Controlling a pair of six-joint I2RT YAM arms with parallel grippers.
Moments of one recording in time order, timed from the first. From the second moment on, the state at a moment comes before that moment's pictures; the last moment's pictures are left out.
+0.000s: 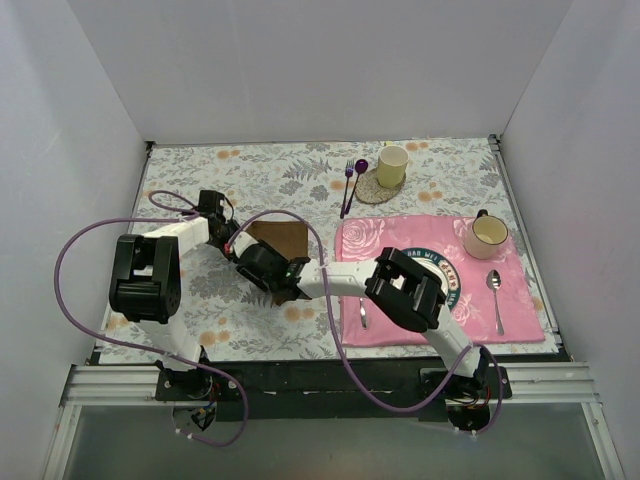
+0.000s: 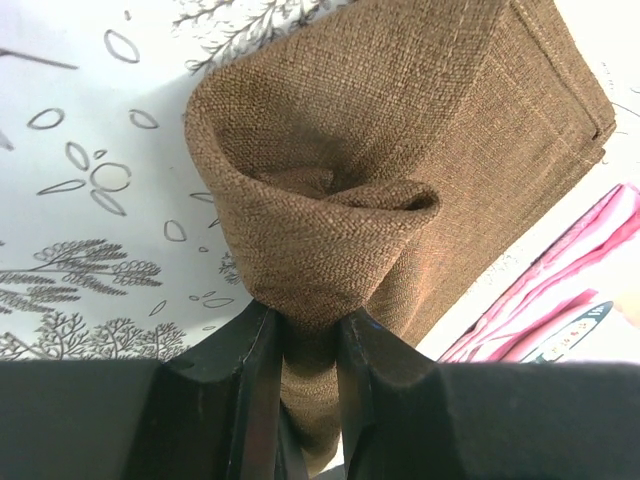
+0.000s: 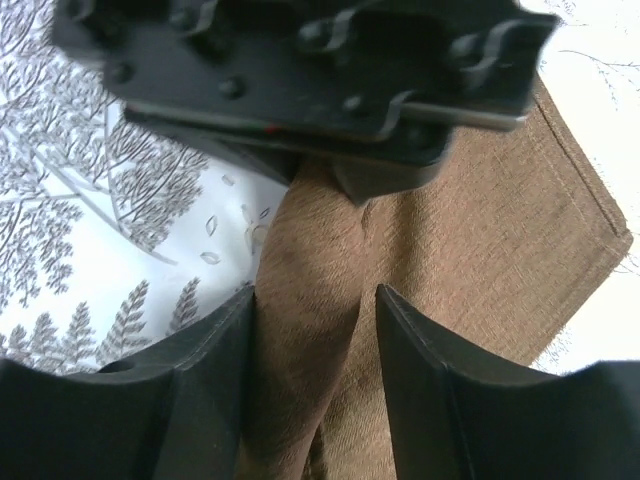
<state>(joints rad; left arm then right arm) -0.09 1.74 0.98 -0.42 0.32 -0.76 1.19 2.20 1.55 -0.09 0.44 -0.02</state>
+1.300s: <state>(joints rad) -0.08 1.66 0.94 -0.37 0.33 -0.79 0.76 2.32 1.41 0.37 -0.84 0.74</state>
